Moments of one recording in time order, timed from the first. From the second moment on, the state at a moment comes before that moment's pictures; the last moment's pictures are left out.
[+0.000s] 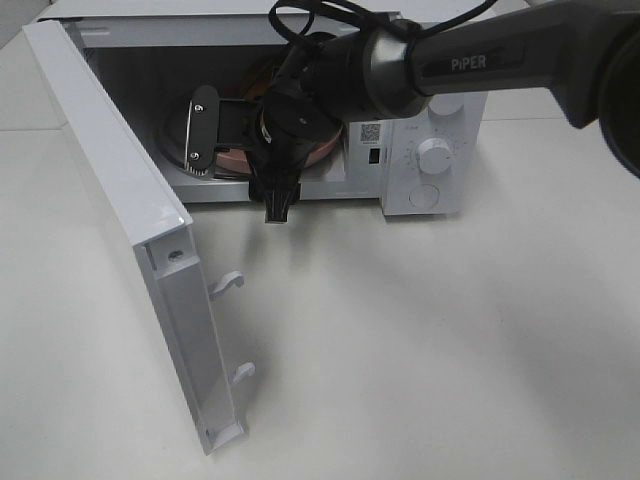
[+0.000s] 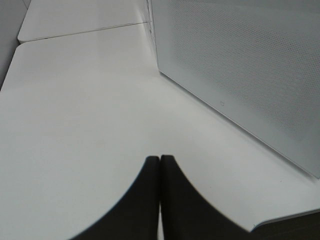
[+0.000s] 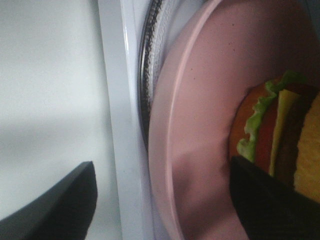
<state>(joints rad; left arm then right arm) -0.09 0.00 -0.50 -0.06 1.06 0.19 0.72 2.30 -1.73 -0.62 0.36 -0.48</state>
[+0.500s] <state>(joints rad) -0.09 0.00 -0.50 -0.06 1.06 0.19 0.70 2.36 -1.77 -0.62 0.31 -0.44</state>
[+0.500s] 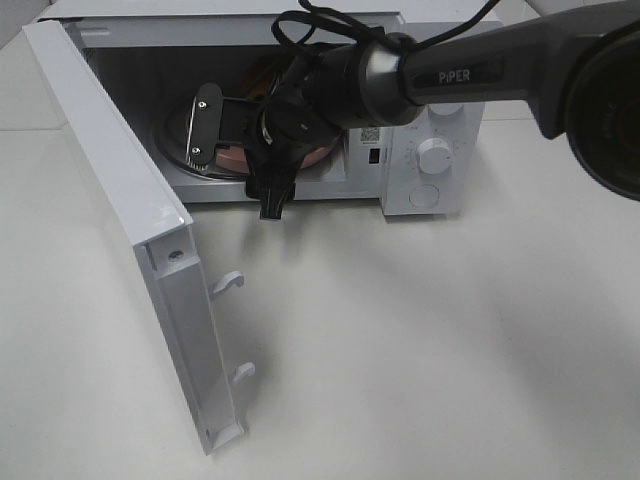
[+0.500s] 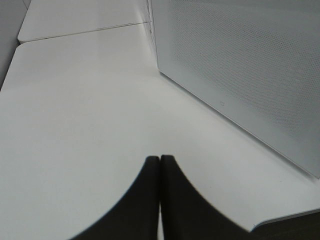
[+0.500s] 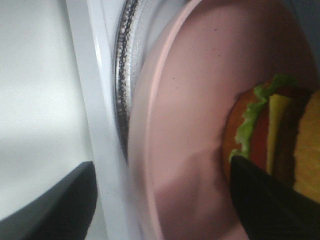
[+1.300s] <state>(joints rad) -0.09 0.00 -0.50 -0.06 1.06 0.19 0.70 2.41 -1.77 -0.60 0.30 -0.40</state>
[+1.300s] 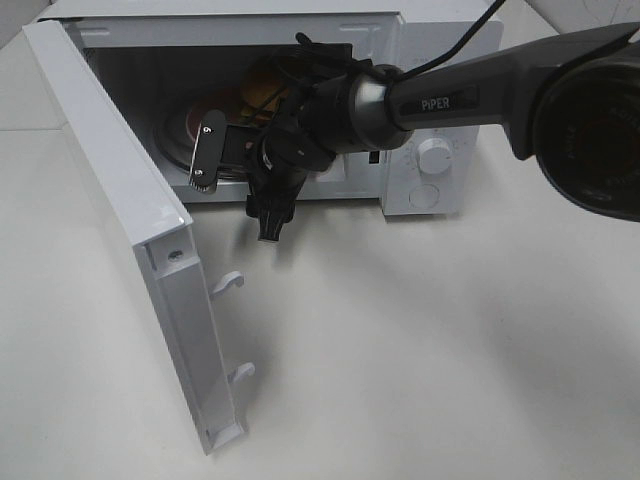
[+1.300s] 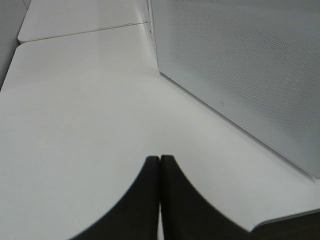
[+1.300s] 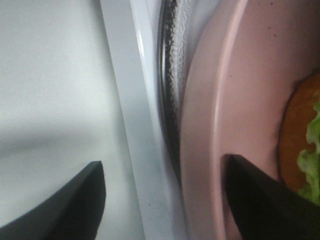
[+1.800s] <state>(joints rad) -0.09 0.00 -0.50 -0.06 1.06 0.19 0.70 2.40 -1.78 -0.61 0.34 -0.41</state>
